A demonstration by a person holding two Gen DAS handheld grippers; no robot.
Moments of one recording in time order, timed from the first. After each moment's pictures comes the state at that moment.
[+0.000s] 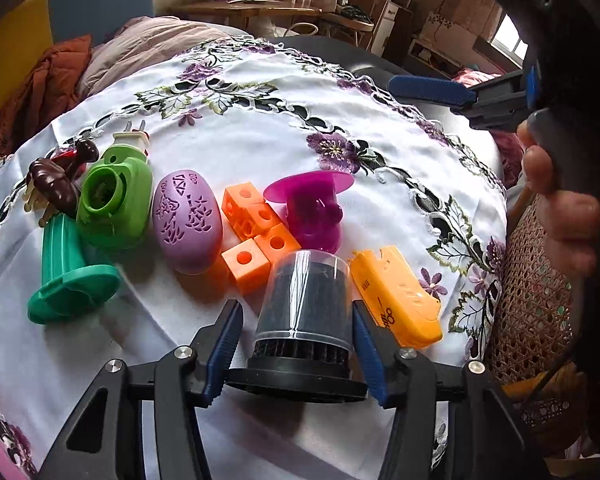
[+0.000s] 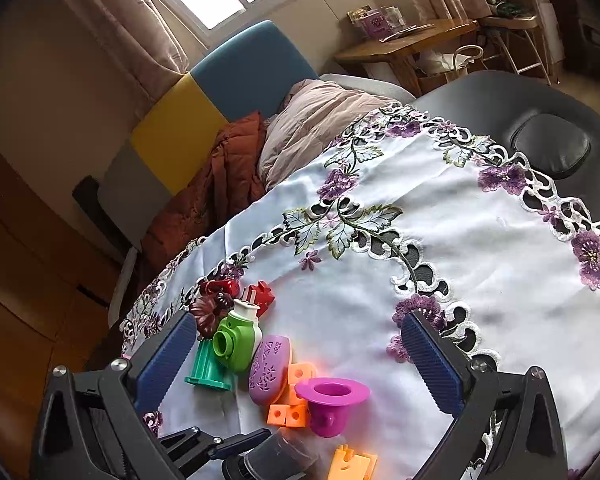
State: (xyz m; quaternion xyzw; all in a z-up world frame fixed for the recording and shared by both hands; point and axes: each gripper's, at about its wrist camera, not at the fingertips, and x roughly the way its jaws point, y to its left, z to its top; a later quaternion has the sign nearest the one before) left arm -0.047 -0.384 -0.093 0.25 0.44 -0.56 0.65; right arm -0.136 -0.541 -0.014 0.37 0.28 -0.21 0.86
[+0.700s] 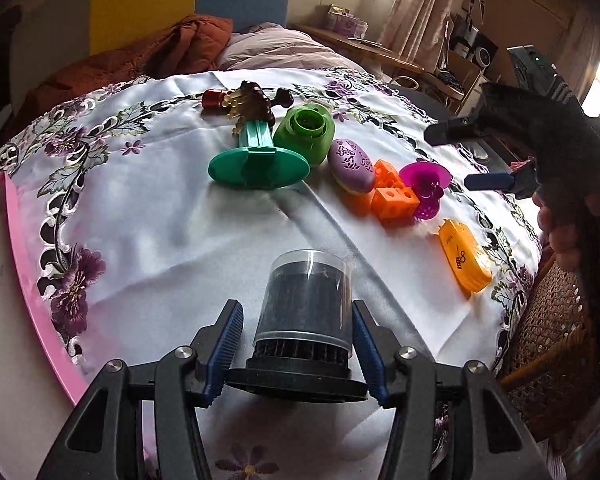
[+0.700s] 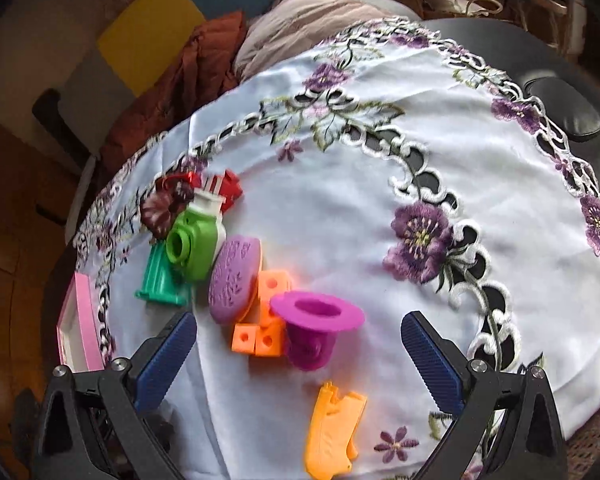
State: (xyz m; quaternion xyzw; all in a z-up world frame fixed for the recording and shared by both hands) left arm -0.025 -0.258 -0.088 0.14 0.46 -0.44 0.76; right arm -0.101 -0.512 -0.052 0.33 0.48 -0.18 0.79
